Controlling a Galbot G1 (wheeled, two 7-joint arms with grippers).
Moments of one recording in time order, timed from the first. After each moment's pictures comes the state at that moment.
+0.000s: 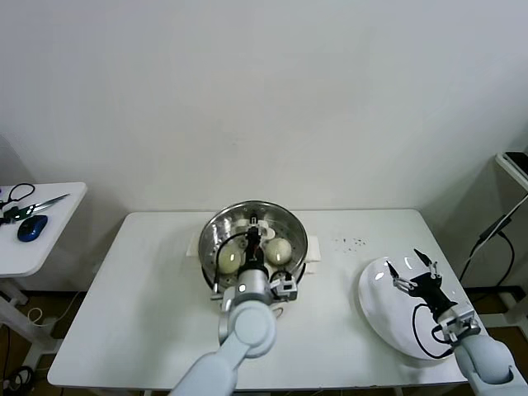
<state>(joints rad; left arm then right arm) 0.92 -1.41 0.15 -1.77 1.56 0.74 0.32 -1.26 0.96 0.56 1.46 0.29 0.20 -0.25</state>
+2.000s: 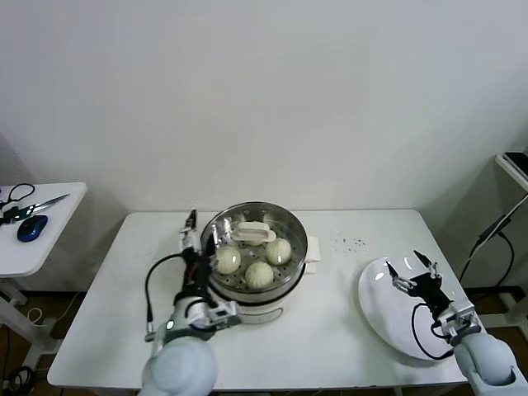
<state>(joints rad) 1.23 -1.24 -0.08 -2.15 1.16 0.74 0.07 -1.29 0.98 0.60 1.55 0.30 0.07 -0.25</state>
